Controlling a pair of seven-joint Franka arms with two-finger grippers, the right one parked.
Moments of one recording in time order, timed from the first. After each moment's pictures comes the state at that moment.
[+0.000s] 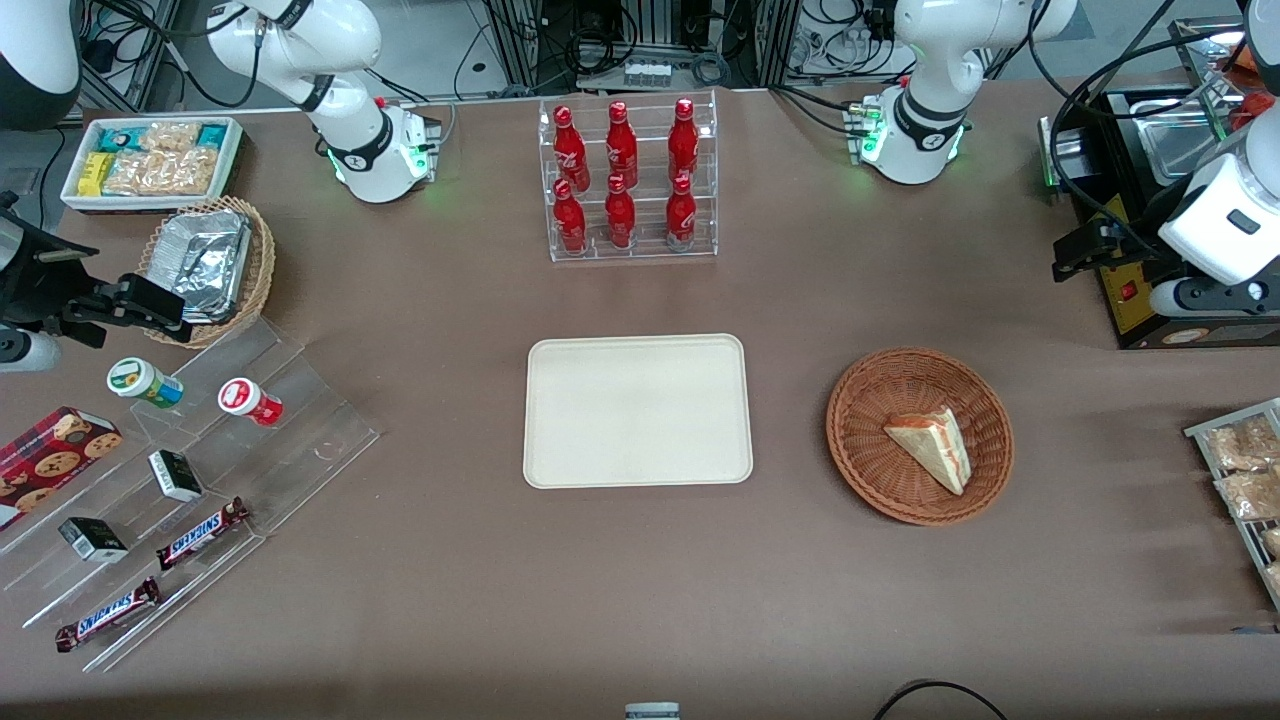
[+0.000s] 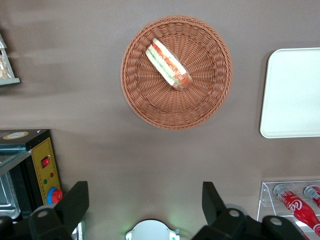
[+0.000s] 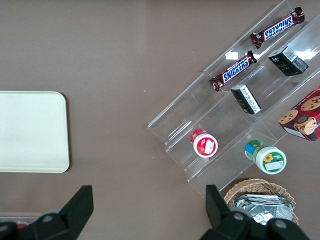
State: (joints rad) arm 0.01 0.01 -0.08 -1.55 0.00 1.44 -0.05
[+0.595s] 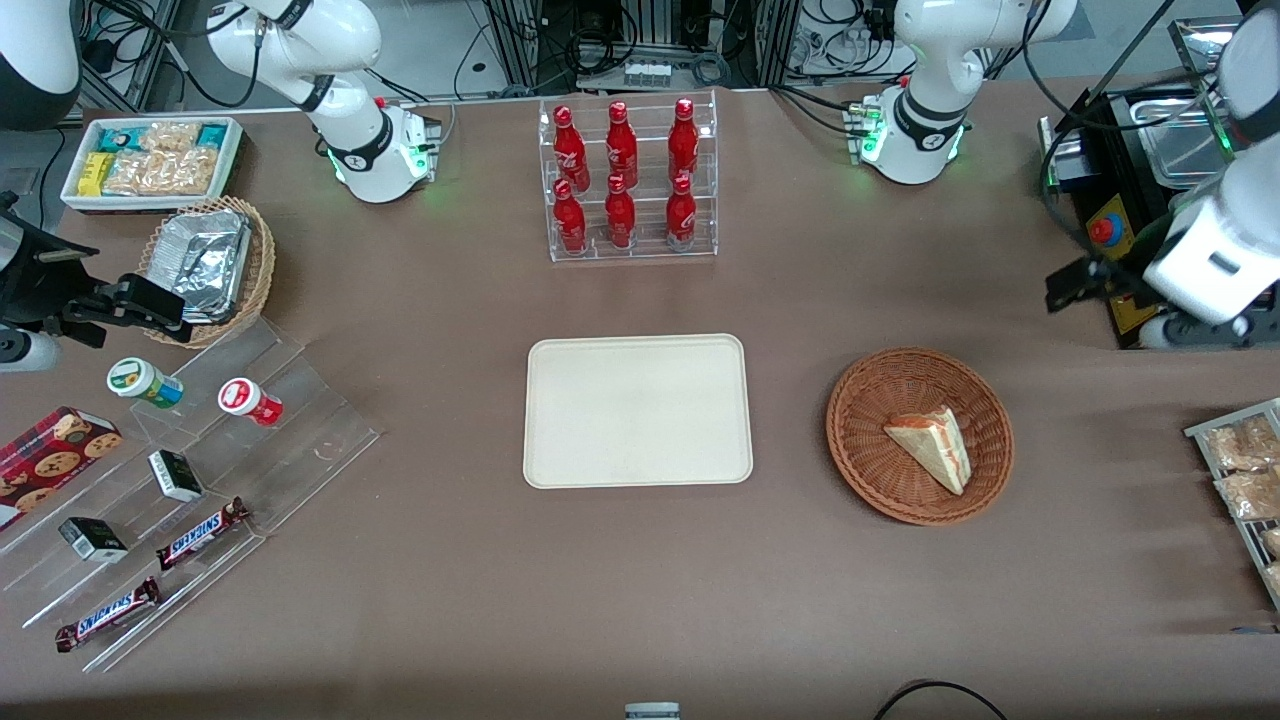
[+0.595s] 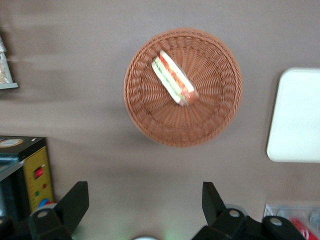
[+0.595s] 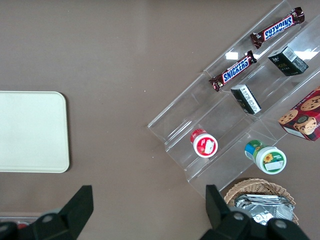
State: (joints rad) arm 0.01 0.06 -0.07 -1.66 0.01 1.61 -0.13
